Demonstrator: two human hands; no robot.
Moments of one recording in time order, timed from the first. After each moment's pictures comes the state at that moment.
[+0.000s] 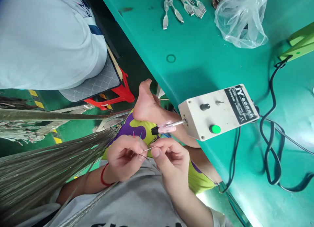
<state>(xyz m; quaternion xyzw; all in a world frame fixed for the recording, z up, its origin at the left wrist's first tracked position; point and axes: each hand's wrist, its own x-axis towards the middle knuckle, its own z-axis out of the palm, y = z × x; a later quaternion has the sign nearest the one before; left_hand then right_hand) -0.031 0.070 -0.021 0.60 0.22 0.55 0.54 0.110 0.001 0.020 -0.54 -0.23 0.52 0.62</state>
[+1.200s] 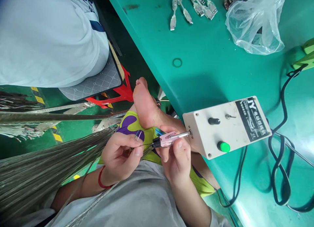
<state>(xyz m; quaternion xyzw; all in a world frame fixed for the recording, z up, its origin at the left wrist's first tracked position) -0.034 0.084 -0.021 0.59 0.35 0.55 0.47 0.121 0.051 0.005 -0.48 -0.23 0.53 0.66</state>
